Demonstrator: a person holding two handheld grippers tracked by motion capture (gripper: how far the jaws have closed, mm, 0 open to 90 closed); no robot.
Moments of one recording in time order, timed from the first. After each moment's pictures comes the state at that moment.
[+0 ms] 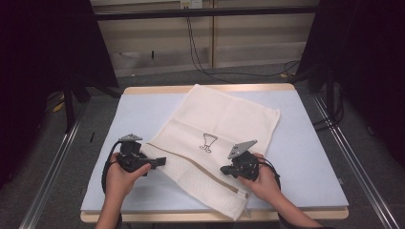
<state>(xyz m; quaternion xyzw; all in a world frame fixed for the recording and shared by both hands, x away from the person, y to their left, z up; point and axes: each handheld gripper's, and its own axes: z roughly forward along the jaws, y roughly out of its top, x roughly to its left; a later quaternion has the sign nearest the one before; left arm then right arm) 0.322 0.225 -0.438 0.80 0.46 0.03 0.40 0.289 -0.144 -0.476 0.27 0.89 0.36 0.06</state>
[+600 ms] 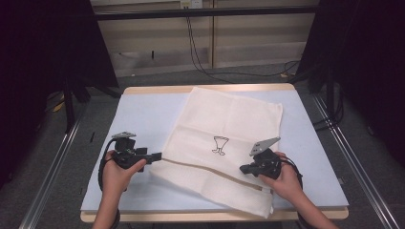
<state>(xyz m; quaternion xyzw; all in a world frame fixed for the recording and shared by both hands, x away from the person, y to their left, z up) 0.333 0.234 -0.442 0.78 0.47 0.02 0.41 0.283 -0.202 -0.468 0.31 0.88 0.35 0.04</state>
